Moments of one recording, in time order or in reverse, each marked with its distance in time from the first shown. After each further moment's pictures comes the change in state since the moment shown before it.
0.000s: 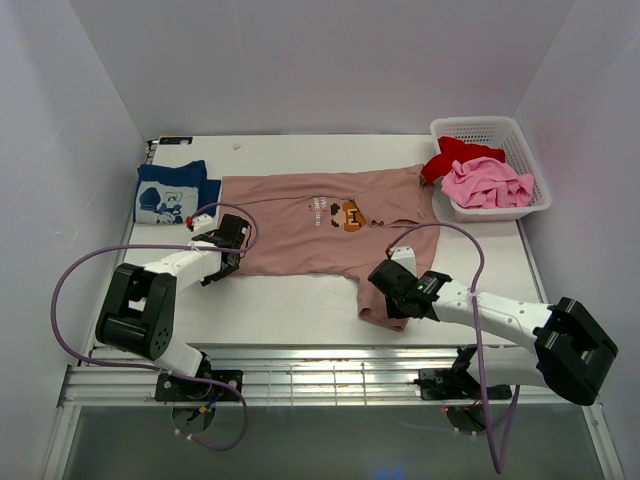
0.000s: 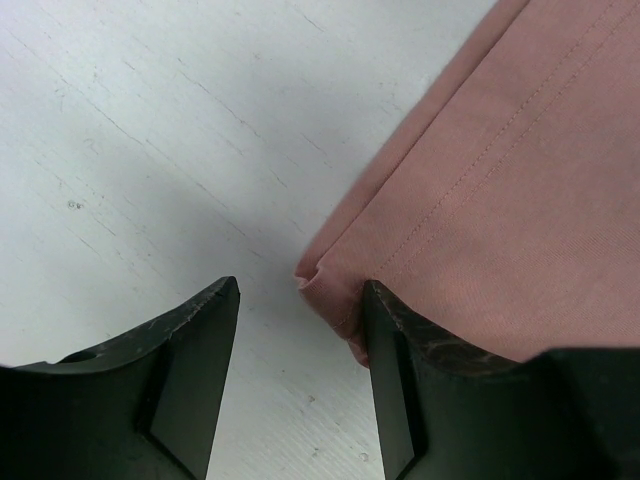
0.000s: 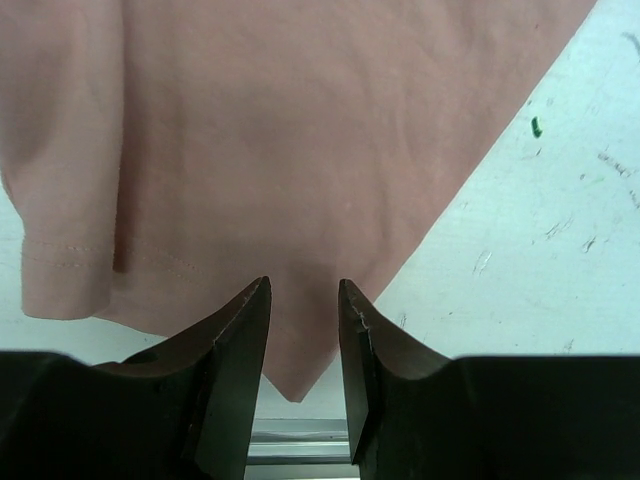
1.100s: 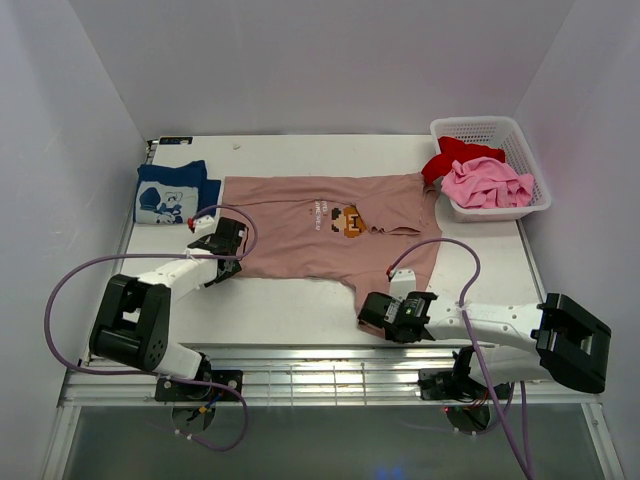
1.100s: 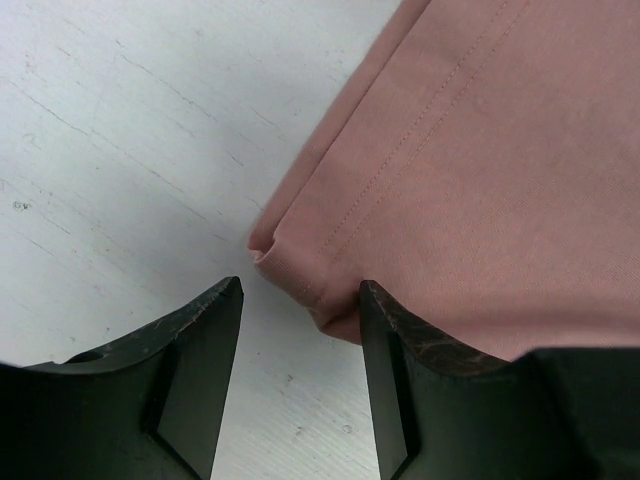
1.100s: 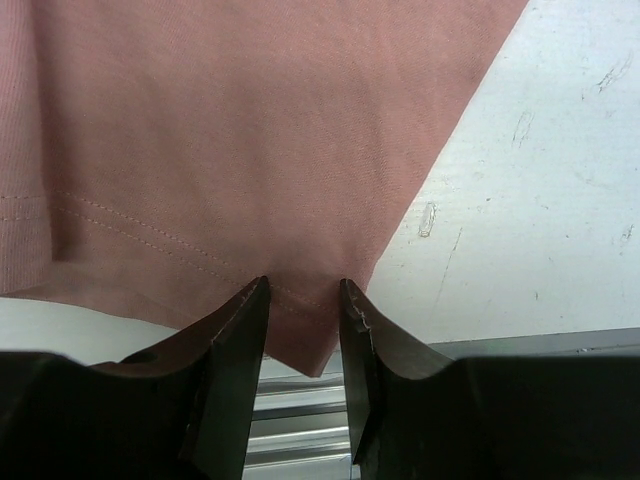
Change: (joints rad) left arm 0.000 -0.070 -0.059 0.084 0.101 0.056; right arm 0.269 0.026 -0.047 -0.157 0.098 0.383
